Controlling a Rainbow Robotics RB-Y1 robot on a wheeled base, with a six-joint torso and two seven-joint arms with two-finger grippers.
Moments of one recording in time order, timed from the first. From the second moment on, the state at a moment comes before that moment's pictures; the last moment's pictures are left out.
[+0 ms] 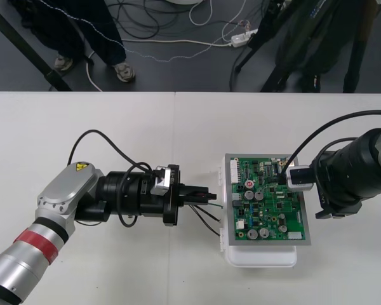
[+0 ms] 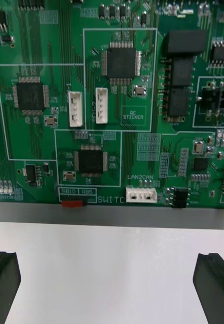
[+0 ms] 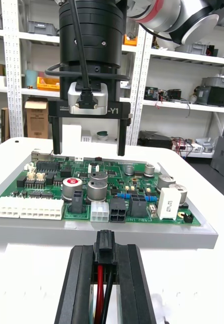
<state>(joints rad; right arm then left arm) -0.40 -1.05 0.45 -2.08 2.14 -1.50 -0.79 -0.39 0.33 -0.36 -1.13 -1.07 -1.33 -0.44</state>
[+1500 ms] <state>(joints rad) -0.39 -1.03 0.51 -2.10 2.21 -1.44 -0.73 -0.39 0.29 -0.38 -1.13 -1.10 -1.30 -0.44</state>
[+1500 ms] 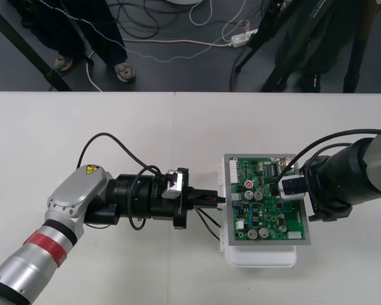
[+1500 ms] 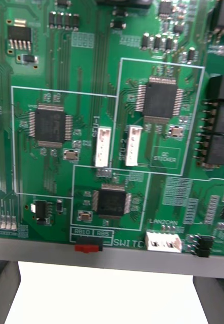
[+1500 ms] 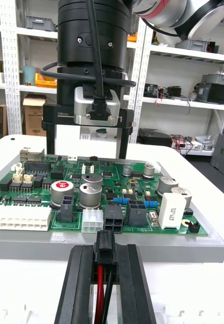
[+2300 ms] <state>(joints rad) -0.37 -1.03 0.51 -2.12 2.20 -1.44 -0.83 -0.38 0.27 -0.39 -1.13 -1.10 -1.28 -0.44</state>
